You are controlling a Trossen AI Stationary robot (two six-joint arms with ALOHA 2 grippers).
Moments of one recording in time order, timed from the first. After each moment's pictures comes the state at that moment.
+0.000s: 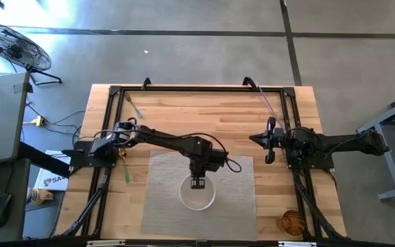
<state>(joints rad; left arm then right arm) -0.14 2.20 1.91 -1.12 0.22 -0.15 -0.02 0.27 0.02 0.24 0.11 0.03</state>
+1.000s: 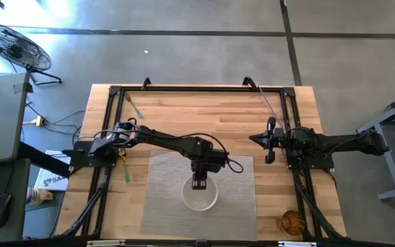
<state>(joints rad) -0.14 2.20 1.91 -1.07 0.22 -0.14 -0.02 0.27 0.02 0.24 0.11 0.03</state>
